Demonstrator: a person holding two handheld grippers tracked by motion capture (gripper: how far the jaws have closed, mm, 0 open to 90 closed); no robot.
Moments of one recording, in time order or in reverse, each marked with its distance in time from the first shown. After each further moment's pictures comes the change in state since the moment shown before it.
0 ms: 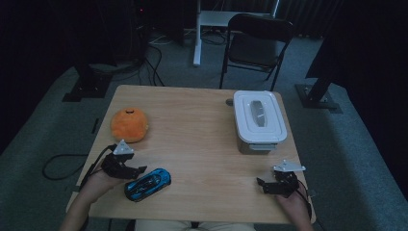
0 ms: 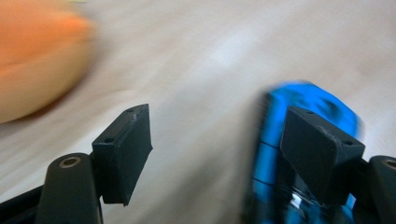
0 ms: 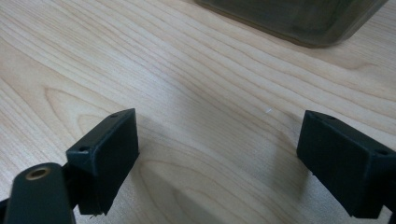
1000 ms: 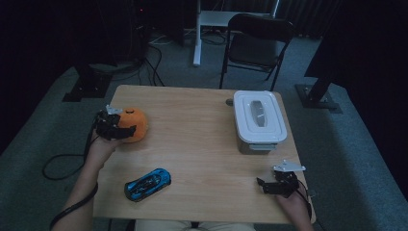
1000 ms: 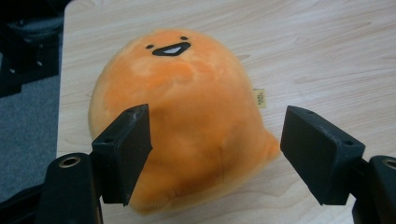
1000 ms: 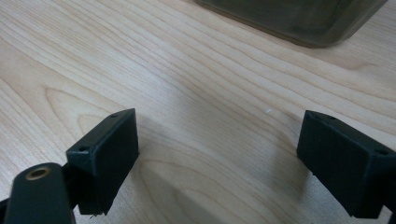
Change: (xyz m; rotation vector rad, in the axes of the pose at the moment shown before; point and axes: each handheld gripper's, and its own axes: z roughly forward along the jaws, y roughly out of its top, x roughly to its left) left arm 0.075 0.065 0.022 -0.046 0.273 -0.244; right arm 0.000 0.000 0.000 0.000 0.000 0.000
